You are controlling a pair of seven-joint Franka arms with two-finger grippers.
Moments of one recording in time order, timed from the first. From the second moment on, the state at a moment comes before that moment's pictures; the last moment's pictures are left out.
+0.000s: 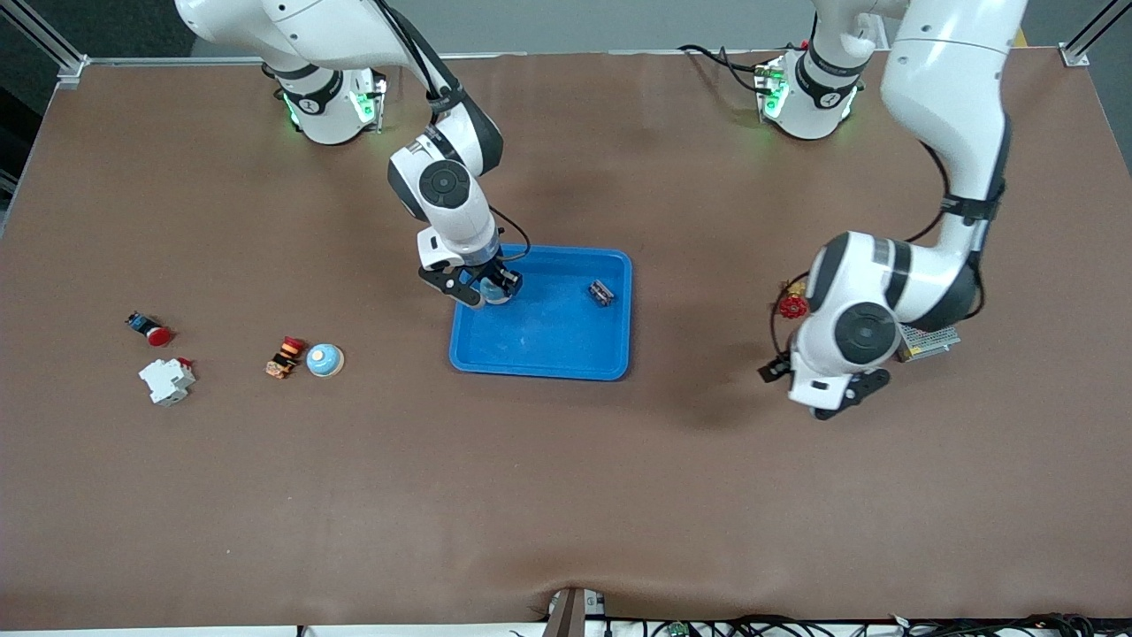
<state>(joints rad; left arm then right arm) -0.22 0.53 0.01 -1.74 0.10 2.05 -0.75 0.69 0.42 0.02 -2.17 0.06 2.62 1.20</state>
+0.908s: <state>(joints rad) -0.07 0.63 0.00 -1.82 0.12 2.27 -0.54 0.56 0.34 0.00 -1.96 0.06 2.22 0.92</state>
